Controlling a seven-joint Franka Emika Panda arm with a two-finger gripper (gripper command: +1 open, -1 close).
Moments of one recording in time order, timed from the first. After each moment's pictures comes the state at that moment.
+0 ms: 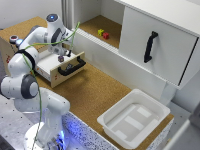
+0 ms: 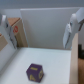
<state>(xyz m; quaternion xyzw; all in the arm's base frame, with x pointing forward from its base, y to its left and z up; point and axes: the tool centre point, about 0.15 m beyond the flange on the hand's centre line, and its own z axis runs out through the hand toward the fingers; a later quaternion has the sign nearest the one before) 0.309 0.260 0.448 -0.97 -0.13 -0.19 0.08</state>
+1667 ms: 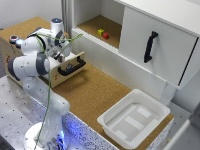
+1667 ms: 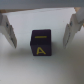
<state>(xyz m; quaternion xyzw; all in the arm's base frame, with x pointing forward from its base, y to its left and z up) 0.344 0.304 0.330 -1.00 0.03 -0.06 0.03</state>
